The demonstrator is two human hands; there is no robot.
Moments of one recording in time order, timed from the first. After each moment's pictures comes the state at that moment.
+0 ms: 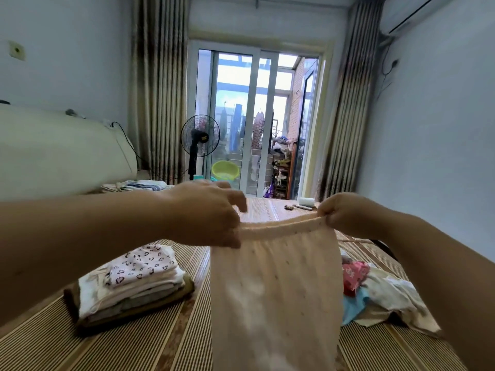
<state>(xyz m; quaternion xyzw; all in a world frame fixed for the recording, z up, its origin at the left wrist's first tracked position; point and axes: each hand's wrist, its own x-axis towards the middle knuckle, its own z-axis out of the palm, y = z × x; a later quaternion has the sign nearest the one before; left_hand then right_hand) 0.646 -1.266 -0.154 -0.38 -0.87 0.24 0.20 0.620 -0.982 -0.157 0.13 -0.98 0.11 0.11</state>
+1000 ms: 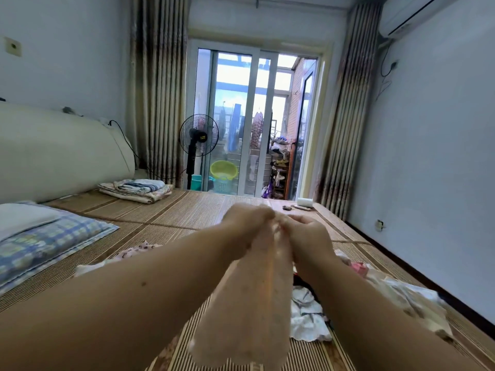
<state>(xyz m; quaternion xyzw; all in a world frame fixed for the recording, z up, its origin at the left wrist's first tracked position) 0.605 -1.188 -0.203 -0.03 -0.73 -0.68 0.01 0.615 -1.065 -0.226 -0.02 -0.69 0.71 0.17</state>
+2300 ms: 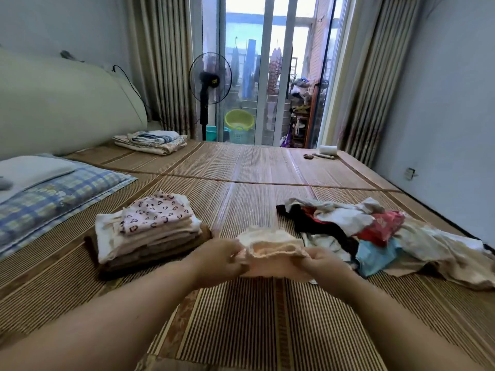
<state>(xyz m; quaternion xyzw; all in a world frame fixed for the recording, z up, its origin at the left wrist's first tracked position) 0.556 -1.275 -0.386 -0.24 -0.94 -0.22 0.01 0.582 -1.026 -0.376 0.10 -0.87 0.47 -0.05</state>
